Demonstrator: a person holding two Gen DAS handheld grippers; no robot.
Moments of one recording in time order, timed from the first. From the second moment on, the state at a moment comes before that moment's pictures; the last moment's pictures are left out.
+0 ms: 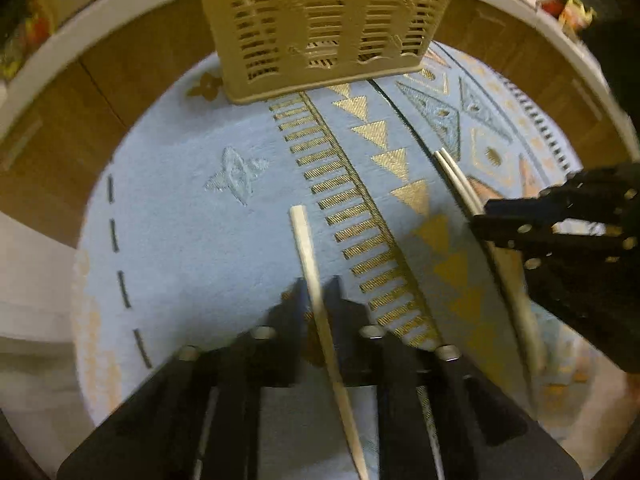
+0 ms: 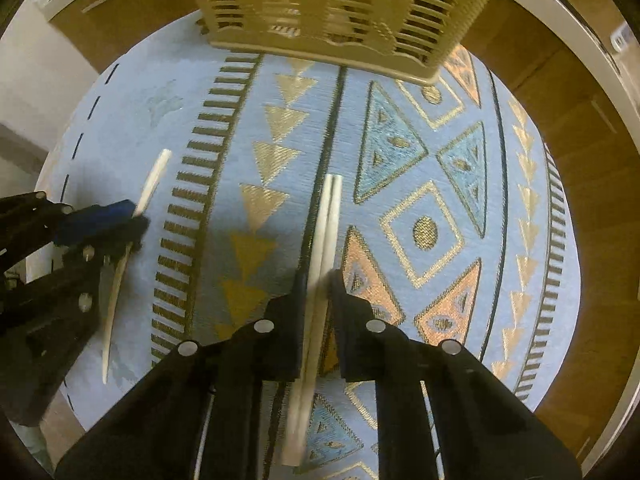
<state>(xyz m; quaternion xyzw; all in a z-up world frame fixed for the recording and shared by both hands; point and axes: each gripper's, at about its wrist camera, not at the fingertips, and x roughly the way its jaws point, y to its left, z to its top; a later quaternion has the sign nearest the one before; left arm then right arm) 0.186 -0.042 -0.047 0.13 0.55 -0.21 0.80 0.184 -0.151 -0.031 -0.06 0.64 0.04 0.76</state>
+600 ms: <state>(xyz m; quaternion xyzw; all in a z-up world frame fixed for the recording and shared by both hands) 0.138 0.000 0.038 -0.04 0.37 -0.27 0.89 0.107 -0.210 0.052 0.04 0.45 0.15 0.88</state>
